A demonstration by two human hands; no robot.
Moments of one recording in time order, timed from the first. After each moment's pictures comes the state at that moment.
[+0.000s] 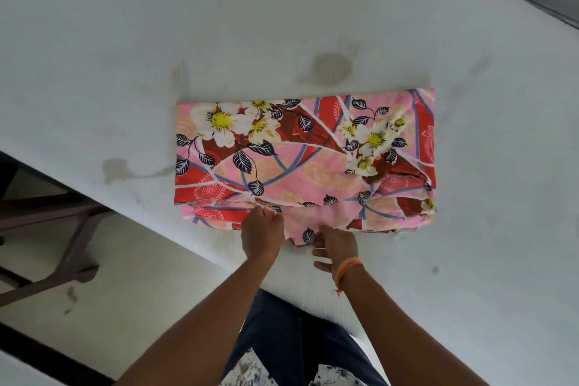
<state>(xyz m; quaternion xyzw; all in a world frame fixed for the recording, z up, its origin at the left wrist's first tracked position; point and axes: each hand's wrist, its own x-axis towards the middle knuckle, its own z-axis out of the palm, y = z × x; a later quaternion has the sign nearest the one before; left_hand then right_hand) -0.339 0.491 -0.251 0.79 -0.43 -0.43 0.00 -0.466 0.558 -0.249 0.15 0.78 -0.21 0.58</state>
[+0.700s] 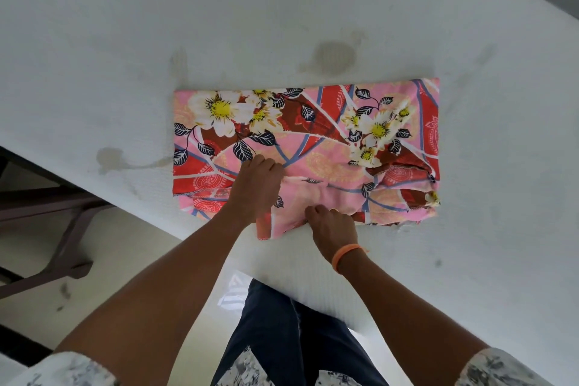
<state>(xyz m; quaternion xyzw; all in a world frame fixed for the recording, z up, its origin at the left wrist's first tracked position) -0.317 0.419 -0.275 0.39 -0.91 -0.14 -0.06 -0.466 0.558 -0.277 -0.68 0.69 0.09 0.23</state>
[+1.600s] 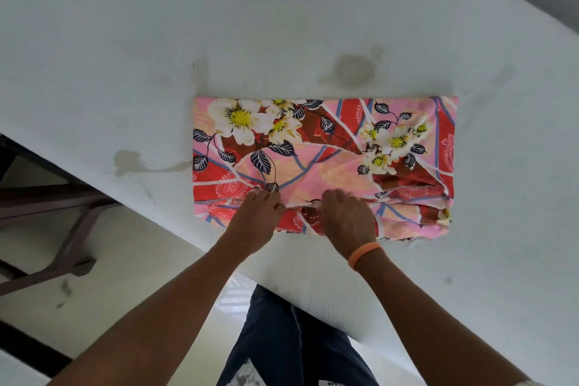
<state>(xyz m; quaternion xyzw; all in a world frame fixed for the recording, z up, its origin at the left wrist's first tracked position) -0.266 0.448 -0.280 0.31 -0.94 -0.13 -0.05 -0.466 0.509 -0.248 -0.66 0.73 0.04 0.15</state>
